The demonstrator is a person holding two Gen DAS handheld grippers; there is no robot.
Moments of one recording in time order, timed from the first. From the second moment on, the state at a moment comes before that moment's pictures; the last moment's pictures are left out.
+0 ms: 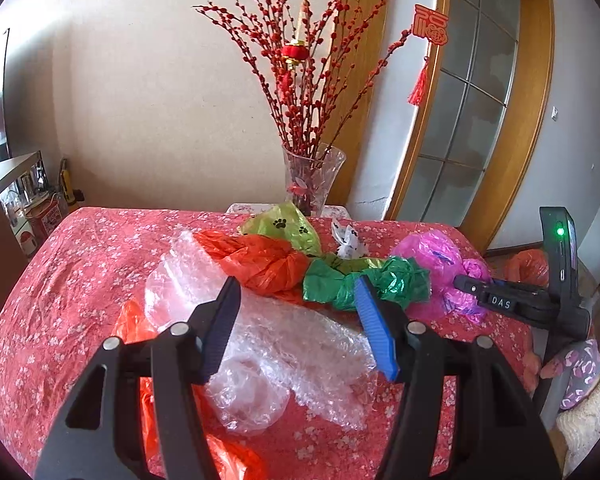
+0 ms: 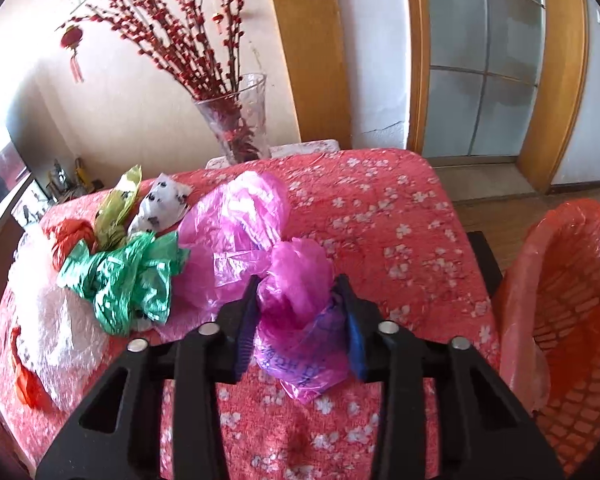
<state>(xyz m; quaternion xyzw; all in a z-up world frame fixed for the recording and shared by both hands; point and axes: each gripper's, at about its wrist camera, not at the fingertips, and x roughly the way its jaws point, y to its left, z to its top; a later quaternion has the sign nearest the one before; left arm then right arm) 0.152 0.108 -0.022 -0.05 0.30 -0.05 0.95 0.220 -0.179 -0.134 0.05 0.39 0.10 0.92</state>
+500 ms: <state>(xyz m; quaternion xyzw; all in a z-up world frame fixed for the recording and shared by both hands) 0.213 0.035 -0.038 0.03 0.35 -0.10 0.93 0.168 -0.244 -0.115 0.11 0.34 0.06 0.93</state>
